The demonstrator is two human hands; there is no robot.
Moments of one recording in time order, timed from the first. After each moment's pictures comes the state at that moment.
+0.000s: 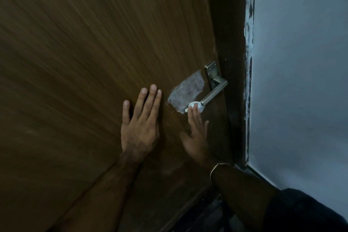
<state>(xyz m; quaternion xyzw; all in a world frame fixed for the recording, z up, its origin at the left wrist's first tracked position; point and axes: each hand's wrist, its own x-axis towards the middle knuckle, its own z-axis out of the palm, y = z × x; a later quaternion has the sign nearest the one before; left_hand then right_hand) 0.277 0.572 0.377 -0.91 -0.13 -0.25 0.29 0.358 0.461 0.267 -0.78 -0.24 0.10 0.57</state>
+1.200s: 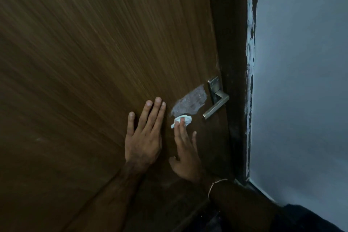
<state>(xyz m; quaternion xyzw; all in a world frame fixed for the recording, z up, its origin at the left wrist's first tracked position) 0.278 0.568 0.385 -0.93 -0.14 -0.21 0.28 0.334 0.467 0.288 -0.81 -0.36 0.06 0.45</state>
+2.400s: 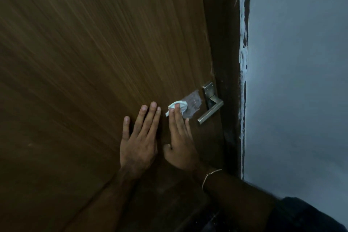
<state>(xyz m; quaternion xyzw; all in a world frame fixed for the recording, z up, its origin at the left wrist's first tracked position) 0.277 0.564 0.392 -0.94 -0.14 -0.17 0.27 0.359 0.466 0.330 -0.78 -0.37 -0.04 0.50</state>
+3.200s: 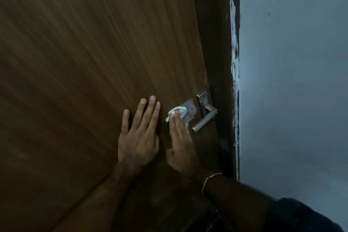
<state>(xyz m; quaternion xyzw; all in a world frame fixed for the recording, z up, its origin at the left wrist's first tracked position) 0.305 0.553 0.423 -0.94 -0.14 -0.18 0.27 0.374 0.459 0.330 -0.79 -0.36 -0.05 0.50</state>
